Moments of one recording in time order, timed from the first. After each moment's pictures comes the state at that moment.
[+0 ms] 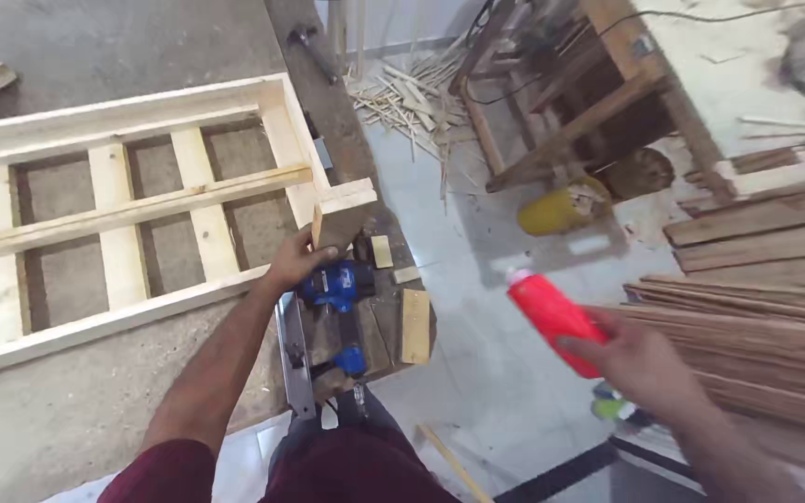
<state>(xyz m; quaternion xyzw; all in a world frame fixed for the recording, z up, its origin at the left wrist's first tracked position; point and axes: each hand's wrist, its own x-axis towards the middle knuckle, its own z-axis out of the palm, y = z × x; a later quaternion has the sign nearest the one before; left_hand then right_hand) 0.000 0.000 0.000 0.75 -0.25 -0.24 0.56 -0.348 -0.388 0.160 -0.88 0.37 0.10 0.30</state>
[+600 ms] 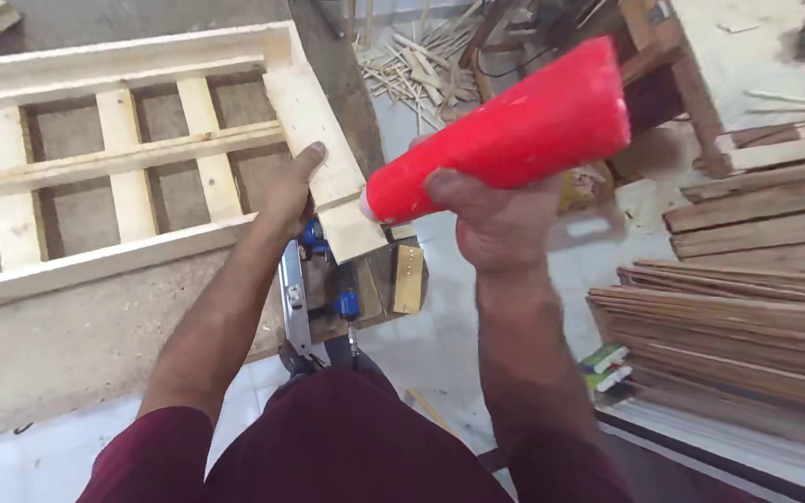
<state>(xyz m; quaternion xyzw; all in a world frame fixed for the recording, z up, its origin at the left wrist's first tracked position) -0.070 0.000 0.134 0.56 0.04 -0.26 0.79 -0.208 -0.179 0.230 -0.66 -0.10 -0.28 0.69</state>
